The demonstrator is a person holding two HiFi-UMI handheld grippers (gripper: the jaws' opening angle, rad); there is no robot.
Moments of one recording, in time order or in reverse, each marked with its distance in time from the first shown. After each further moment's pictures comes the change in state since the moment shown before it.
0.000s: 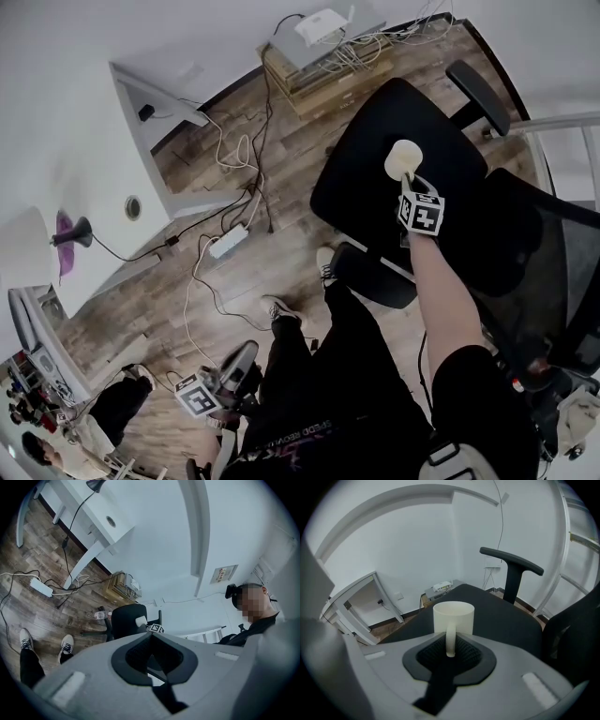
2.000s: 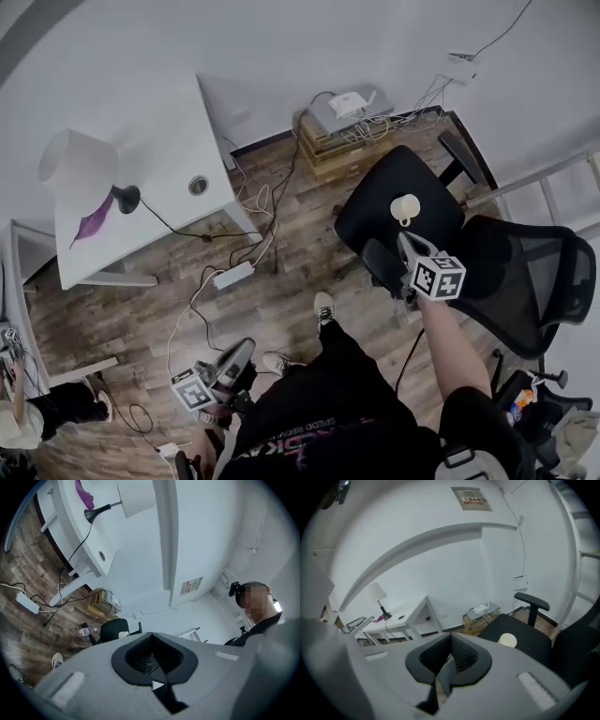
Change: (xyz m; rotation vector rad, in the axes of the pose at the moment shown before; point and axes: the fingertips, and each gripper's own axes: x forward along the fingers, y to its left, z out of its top) left arm -0.147 -0.005 0.011 0.145 -0.163 -0.286; right arm -0.266 0.179 0.041 -0.097 -0.208 0.319
